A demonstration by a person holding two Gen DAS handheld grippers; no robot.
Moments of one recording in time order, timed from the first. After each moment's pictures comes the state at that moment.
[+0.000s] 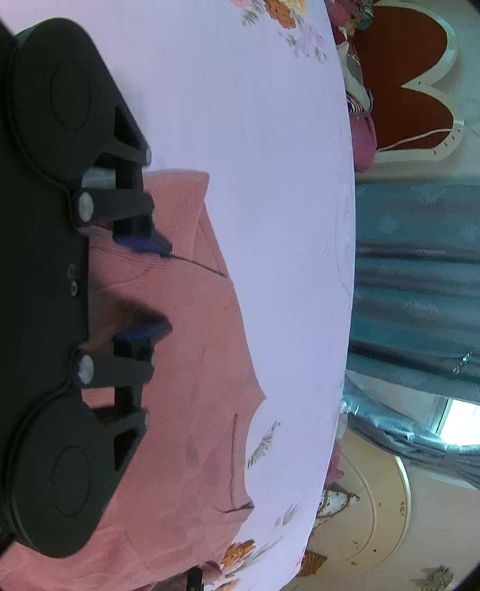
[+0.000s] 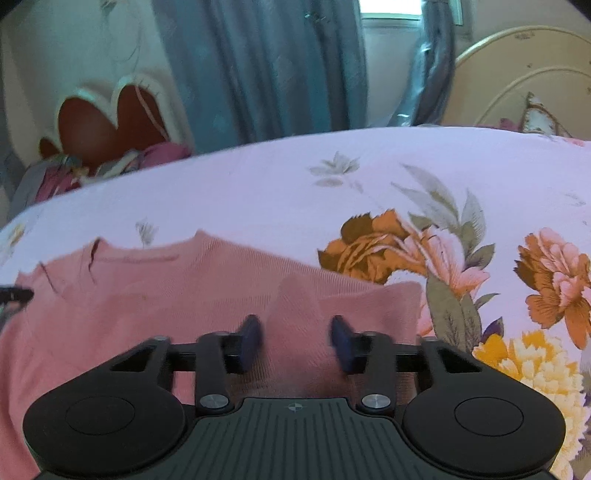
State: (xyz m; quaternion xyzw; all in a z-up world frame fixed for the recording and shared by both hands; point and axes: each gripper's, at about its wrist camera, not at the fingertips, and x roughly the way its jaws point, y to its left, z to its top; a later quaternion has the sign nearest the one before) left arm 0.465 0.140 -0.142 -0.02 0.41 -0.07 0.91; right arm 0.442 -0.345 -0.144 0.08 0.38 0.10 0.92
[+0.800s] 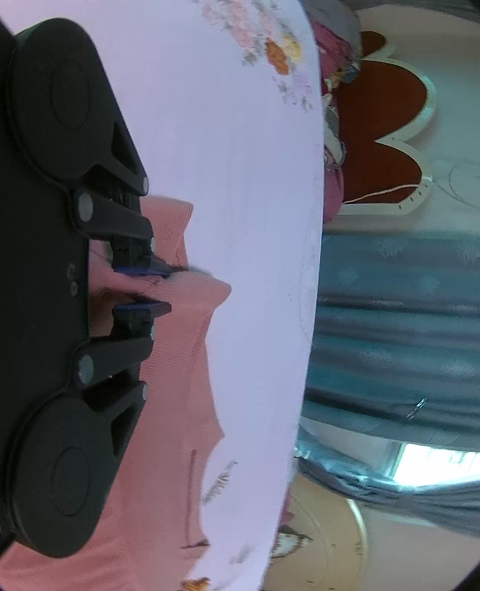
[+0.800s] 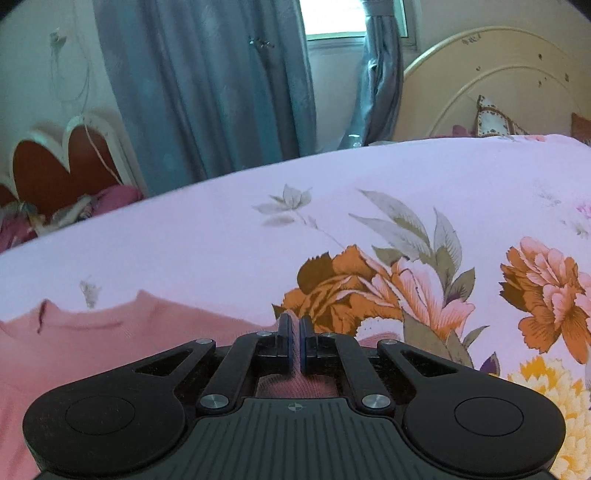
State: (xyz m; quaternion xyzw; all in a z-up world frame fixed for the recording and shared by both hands) left arm 0.451 0.133 -0.144 -0.03 0.34 0.03 0.94; right arm 0.473 -0.352 -0.151 0.11 0.34 0.00 0.94
